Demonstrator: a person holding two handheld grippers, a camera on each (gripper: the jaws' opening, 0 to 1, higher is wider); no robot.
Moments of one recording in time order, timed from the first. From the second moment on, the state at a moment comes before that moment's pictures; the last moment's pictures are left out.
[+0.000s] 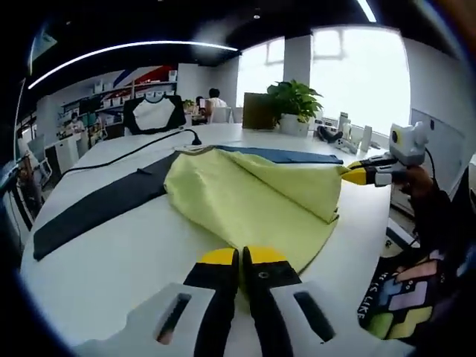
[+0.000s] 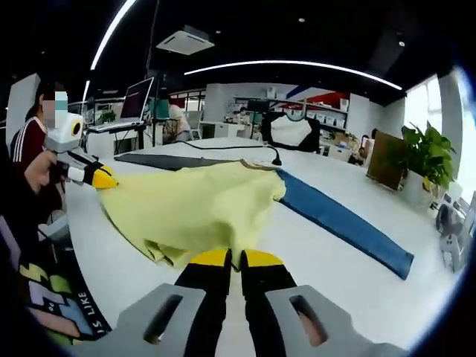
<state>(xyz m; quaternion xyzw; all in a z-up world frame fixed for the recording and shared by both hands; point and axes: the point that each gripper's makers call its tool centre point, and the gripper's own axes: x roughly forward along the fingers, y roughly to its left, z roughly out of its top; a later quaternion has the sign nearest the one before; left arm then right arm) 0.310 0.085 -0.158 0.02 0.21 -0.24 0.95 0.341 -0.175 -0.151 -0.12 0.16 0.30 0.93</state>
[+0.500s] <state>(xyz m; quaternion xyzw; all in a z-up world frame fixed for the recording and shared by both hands) 0.309 0.108 -0.154 0.01 0.21 -0.21 0.95 0.333 -0.218 -0.163 -0.15 0.19 0.28 0.93</state>
